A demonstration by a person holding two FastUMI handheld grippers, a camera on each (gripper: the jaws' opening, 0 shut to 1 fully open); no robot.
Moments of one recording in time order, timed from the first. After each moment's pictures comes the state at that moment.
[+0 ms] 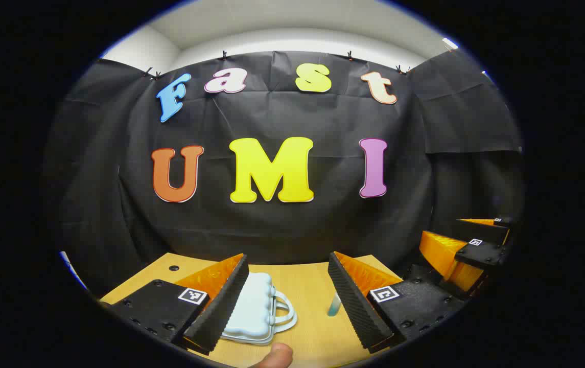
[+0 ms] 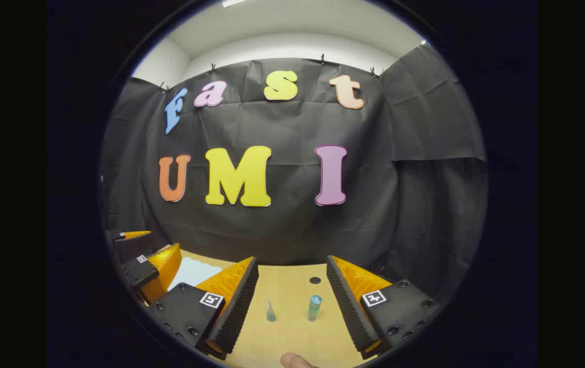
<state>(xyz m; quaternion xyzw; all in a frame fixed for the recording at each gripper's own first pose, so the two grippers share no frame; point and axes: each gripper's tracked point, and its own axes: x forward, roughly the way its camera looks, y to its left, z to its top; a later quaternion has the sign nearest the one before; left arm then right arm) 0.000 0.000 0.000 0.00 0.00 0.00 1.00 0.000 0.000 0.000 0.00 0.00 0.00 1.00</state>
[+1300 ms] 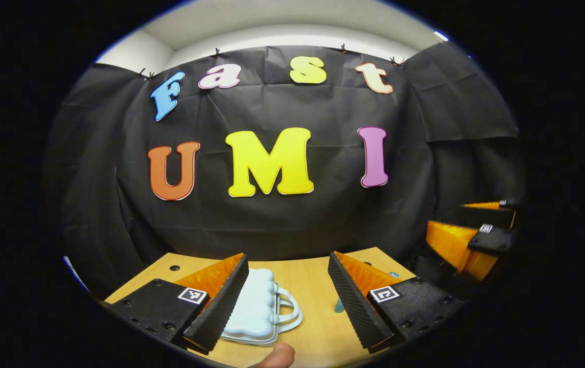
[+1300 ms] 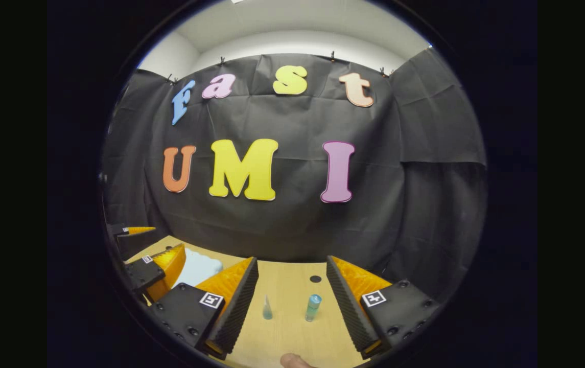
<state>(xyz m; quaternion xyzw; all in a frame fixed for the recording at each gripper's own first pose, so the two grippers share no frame) 0.021 -0.004 -0.039 0.05 0.02 -0.01 1.00 0.017 -0.009 -0.015 -0.03 0.01 0.01 1.00</state>
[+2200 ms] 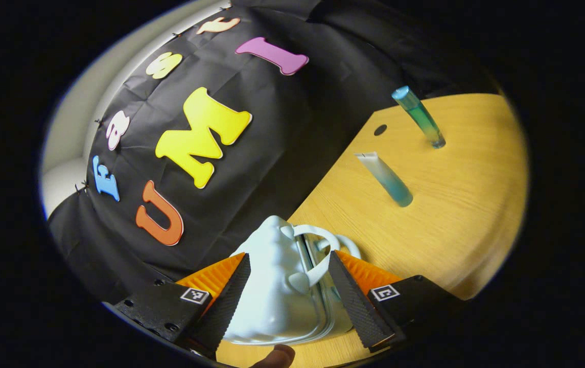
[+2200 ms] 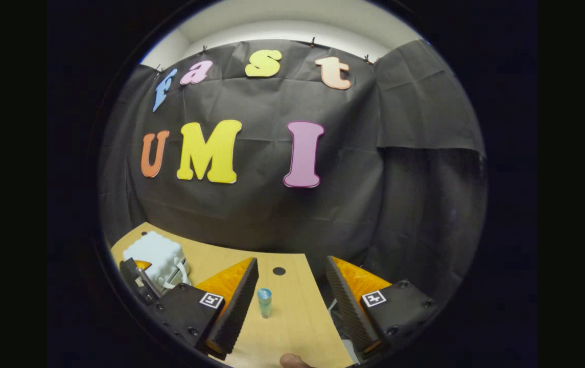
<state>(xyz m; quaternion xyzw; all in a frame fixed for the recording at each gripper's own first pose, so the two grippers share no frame) 0.094 0.002 -0.248 0.46 0.12 0.04 0.88 0.063 -0.127 -0.056 -0.03 0.04 -0.04 1.00</state>
